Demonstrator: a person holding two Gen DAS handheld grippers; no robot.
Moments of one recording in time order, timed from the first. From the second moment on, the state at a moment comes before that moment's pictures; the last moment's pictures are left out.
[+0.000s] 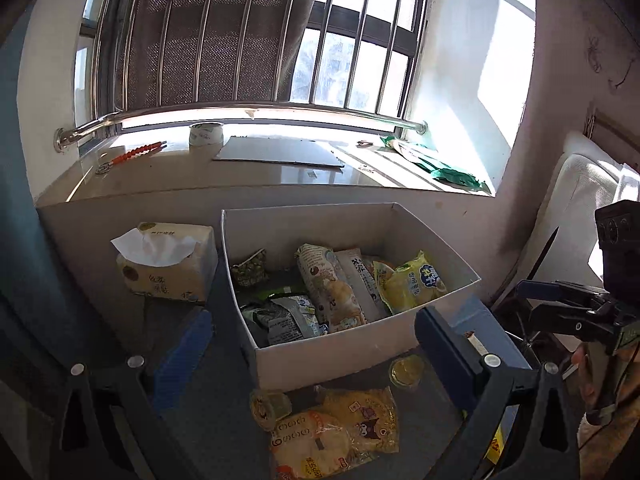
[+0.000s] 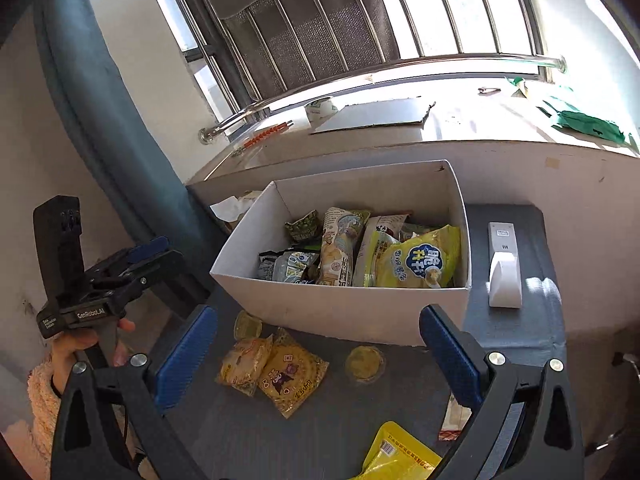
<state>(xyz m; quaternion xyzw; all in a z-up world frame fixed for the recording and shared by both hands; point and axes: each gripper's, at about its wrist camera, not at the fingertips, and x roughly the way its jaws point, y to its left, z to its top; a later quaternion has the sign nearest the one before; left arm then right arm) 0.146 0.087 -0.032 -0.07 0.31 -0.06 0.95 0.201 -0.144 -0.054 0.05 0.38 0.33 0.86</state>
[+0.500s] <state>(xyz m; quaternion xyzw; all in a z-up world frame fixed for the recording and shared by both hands) 0.036 0.034 -0.130 -0.18 0.37 -0.10 0.91 0.101 -0.209 -0.179 0.10 0.50 0.23 0.83</state>
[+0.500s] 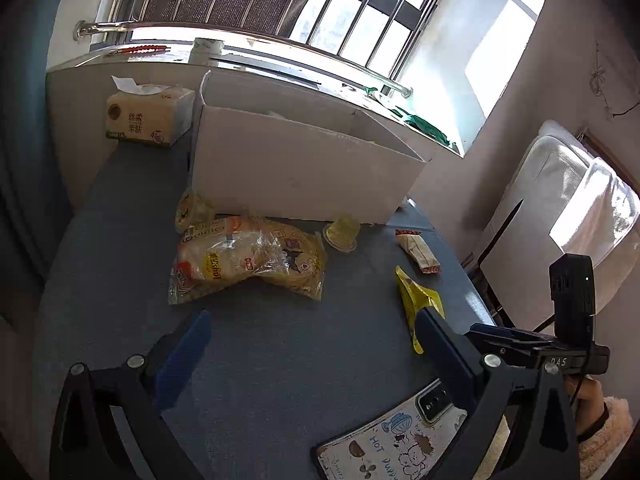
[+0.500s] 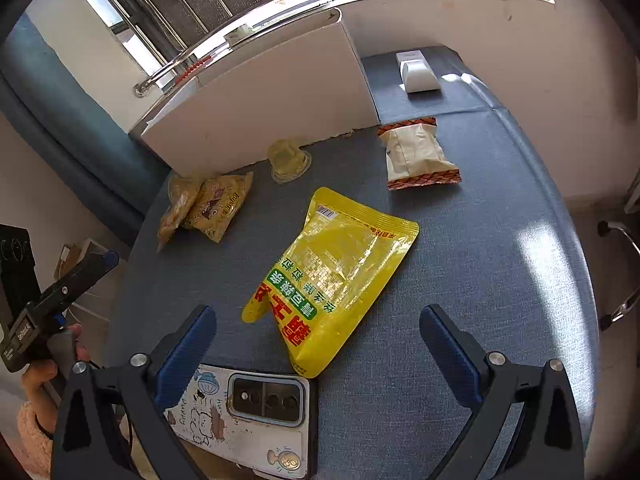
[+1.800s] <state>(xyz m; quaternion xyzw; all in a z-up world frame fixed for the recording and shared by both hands) 0.055 0.052 -0.157 -0.14 0.41 -0.08 0.90 0.123 -0.146 -0.171 0.00 0.52 0.26 0.81</state>
